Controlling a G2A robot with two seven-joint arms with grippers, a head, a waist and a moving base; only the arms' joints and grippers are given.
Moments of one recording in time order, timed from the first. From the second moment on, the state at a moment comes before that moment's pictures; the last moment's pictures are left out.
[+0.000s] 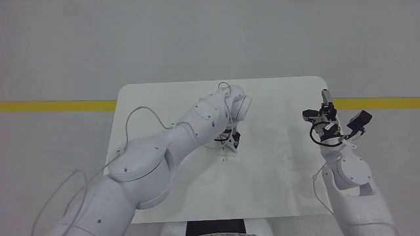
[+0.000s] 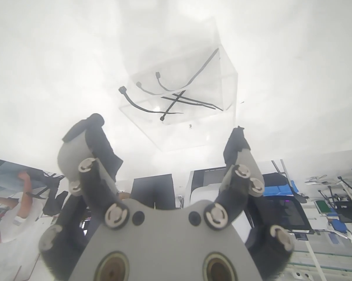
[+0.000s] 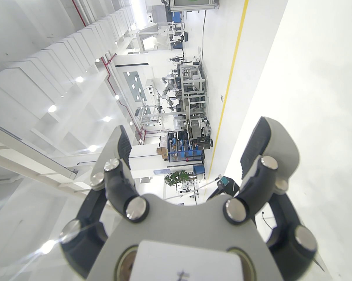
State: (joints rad) left arm 0.43 -1.81 -0.19 -0.53 0.45 0.34 -1.39; right arm -1.73 -1.15 1.60 -1.80 0.42 0.00 0.00
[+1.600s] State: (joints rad) left arm 0.43 -1.82 -0.26 -0.48 0.48 0.34 -1.27; right arm -1.73 -1.15 1.60 -1.80 0.42 0.00 0.00
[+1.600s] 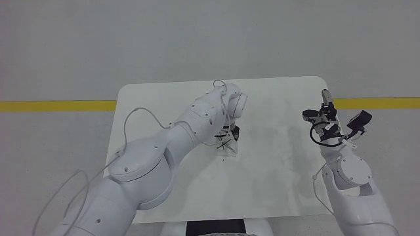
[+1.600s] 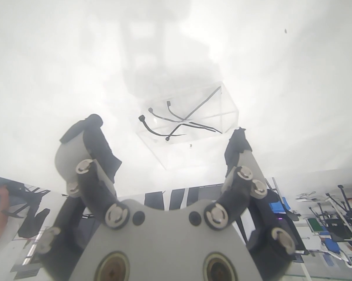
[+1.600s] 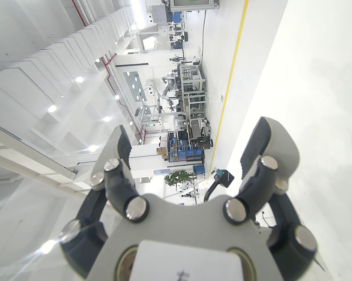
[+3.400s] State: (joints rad) left arm 0.56 -1.64 -0.48 -0.86 0.70 0.34 -1.39; right arm -1.73 -1.15 1.60 -1.80 0.42 0.00 0.00
